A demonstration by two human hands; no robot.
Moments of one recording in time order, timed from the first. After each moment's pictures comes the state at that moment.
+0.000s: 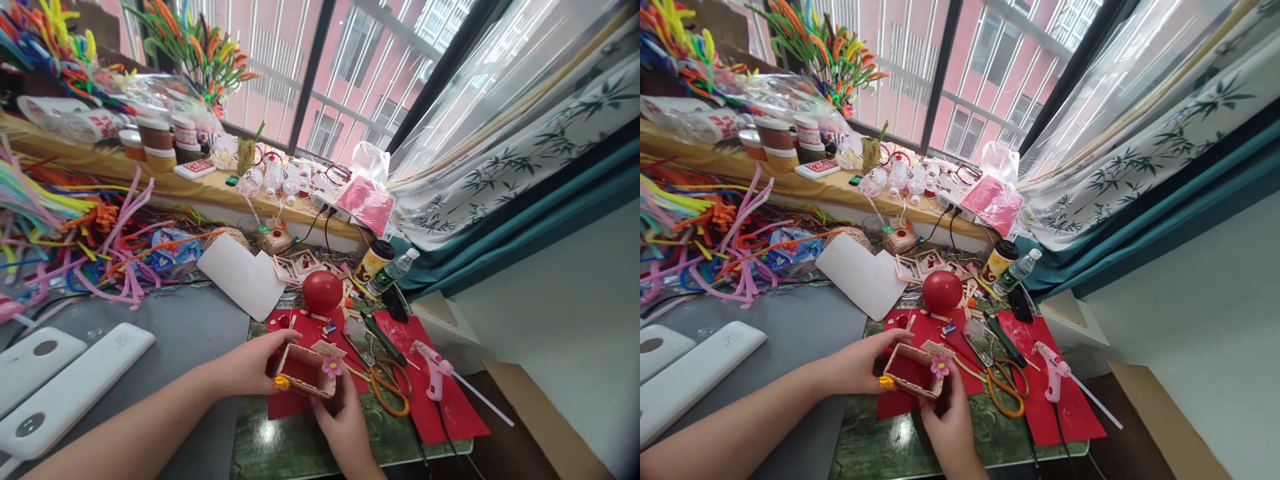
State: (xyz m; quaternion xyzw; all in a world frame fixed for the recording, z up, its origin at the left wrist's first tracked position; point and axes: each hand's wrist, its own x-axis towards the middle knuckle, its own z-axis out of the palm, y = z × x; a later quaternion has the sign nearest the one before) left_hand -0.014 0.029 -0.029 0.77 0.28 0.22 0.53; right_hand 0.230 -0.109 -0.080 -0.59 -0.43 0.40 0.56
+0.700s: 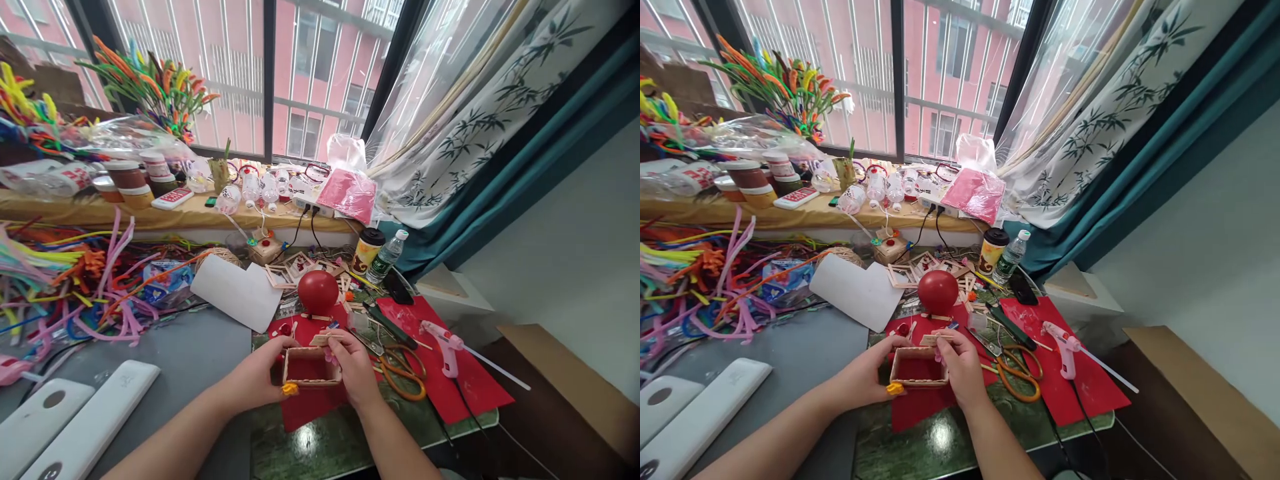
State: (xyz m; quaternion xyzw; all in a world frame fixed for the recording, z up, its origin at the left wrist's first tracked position) left_hand -0.001 0.026 -0.026 0.80 0.29 0.23 0.48; right_hand 0.232 -0.035 -0.018 -0.50 -0.38 0.47 0.62
